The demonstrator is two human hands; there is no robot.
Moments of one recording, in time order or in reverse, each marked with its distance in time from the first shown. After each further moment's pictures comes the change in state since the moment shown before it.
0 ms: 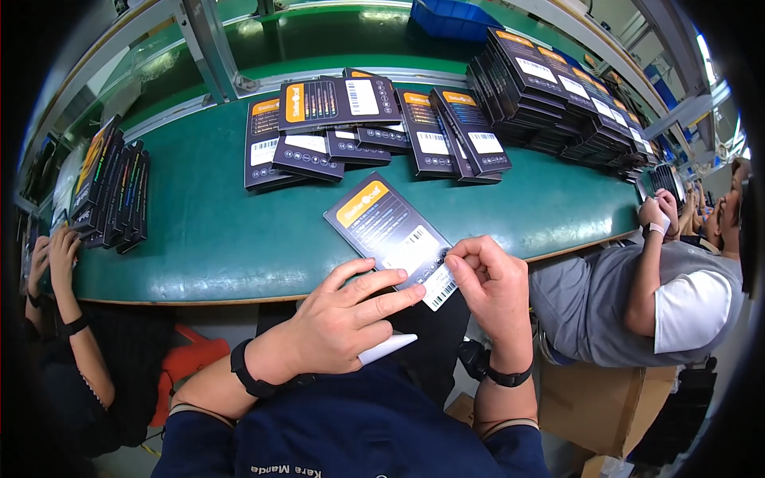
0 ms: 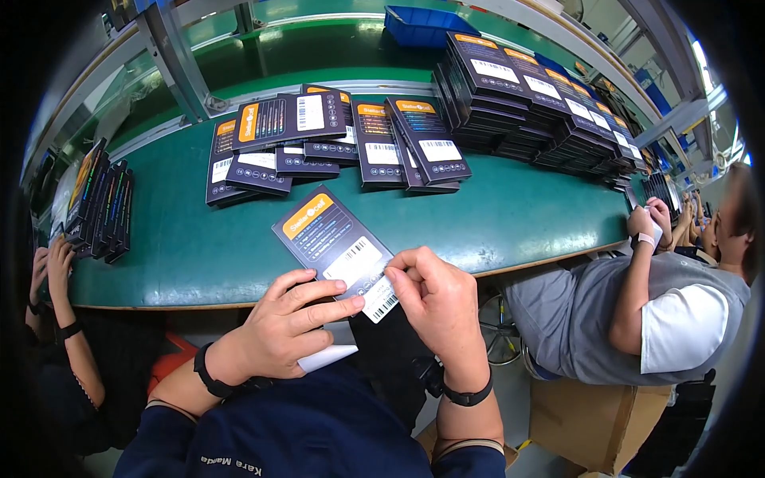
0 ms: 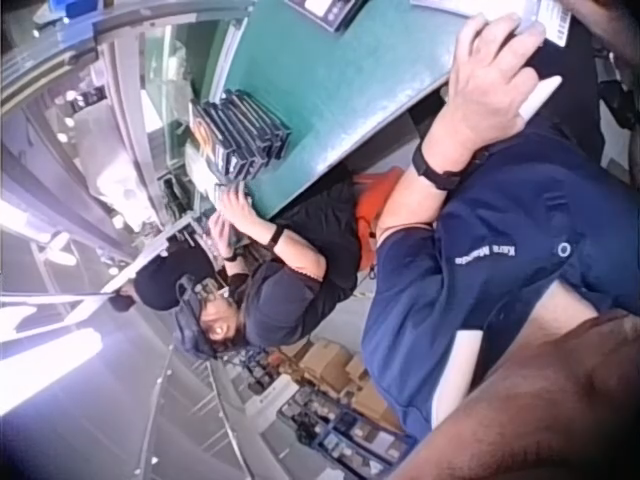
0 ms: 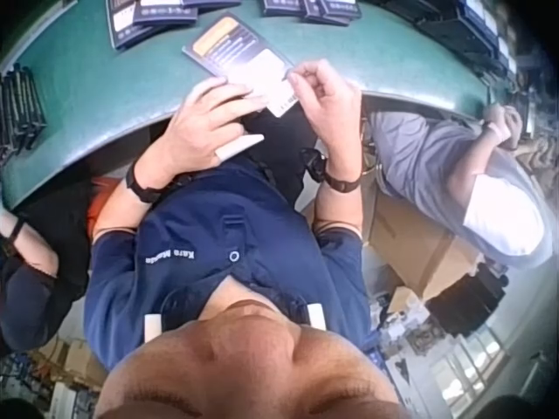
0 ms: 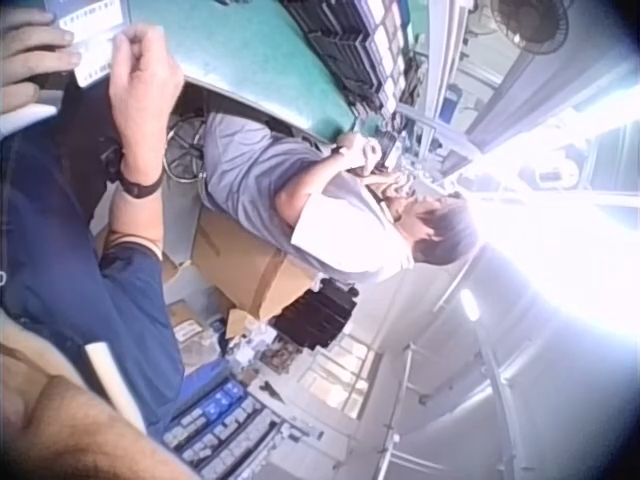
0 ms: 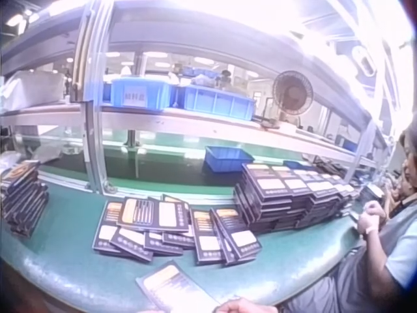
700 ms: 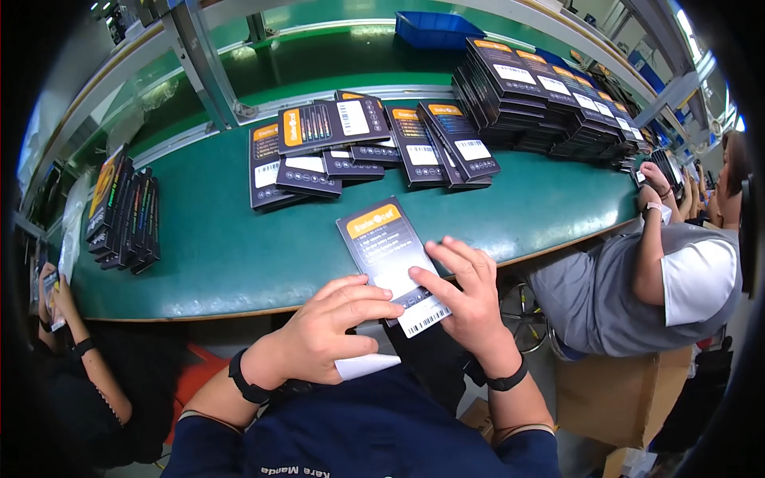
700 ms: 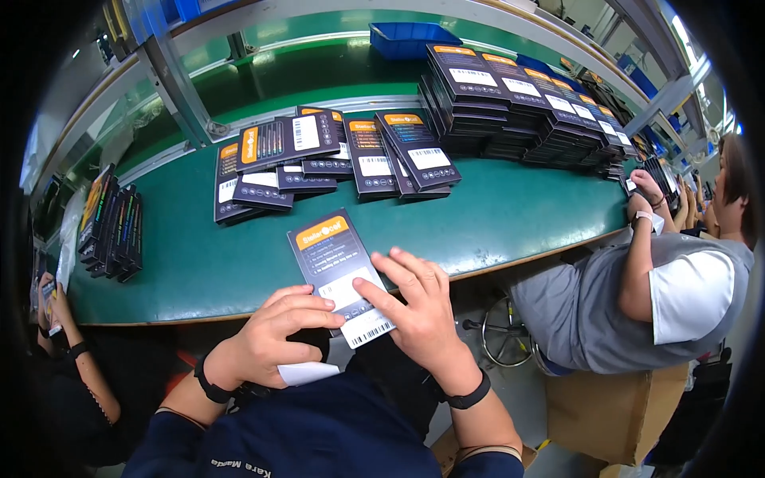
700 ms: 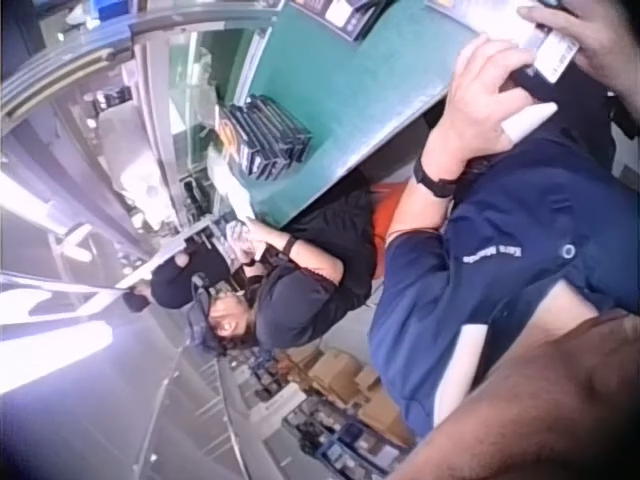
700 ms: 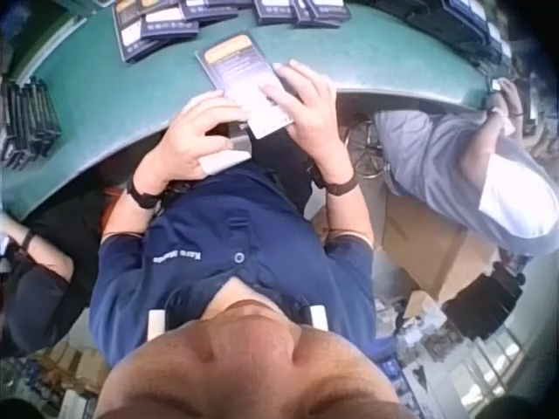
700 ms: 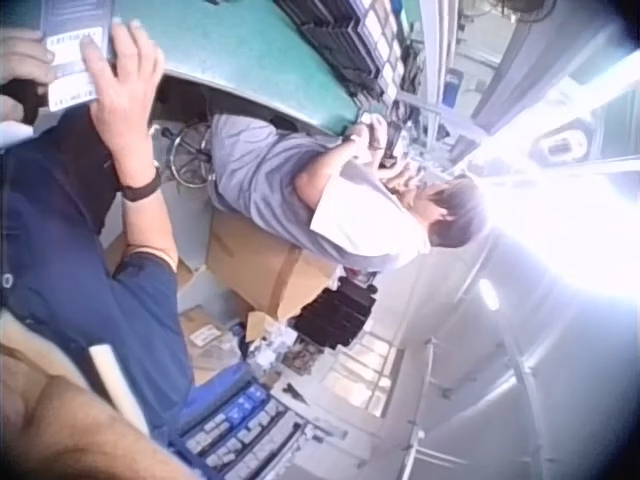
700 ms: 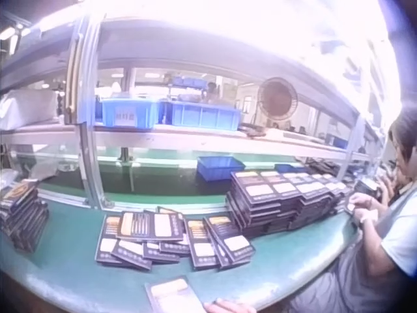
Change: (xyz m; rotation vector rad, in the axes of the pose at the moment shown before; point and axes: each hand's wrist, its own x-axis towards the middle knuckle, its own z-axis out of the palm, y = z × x) left_hand -0.009 -0.005 -0.023 -0.233 -0.043 0.009; right_hand -0.017 0.008 0.013 -0.451 0.019 -0.514
